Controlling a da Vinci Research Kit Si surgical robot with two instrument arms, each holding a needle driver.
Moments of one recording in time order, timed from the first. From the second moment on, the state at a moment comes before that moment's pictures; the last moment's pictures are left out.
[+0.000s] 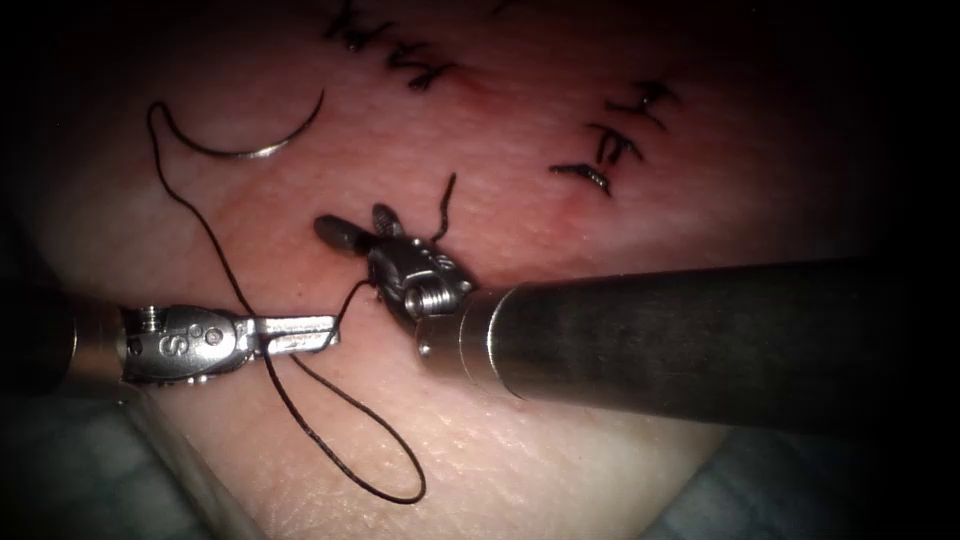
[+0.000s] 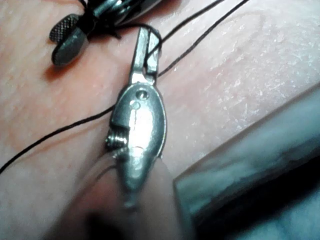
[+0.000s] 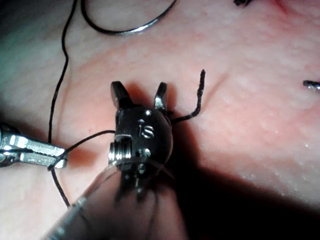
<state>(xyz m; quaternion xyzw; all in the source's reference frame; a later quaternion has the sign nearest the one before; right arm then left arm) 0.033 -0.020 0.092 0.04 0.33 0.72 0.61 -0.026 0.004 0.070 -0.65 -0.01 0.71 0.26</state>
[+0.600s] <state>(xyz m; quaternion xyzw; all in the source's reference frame) 0.033 -0.024 0.086 0.04 0.35 0.73 0.59 -0.026 0.005 0.070 -0.65 -0.01 0.71 0.25</state>
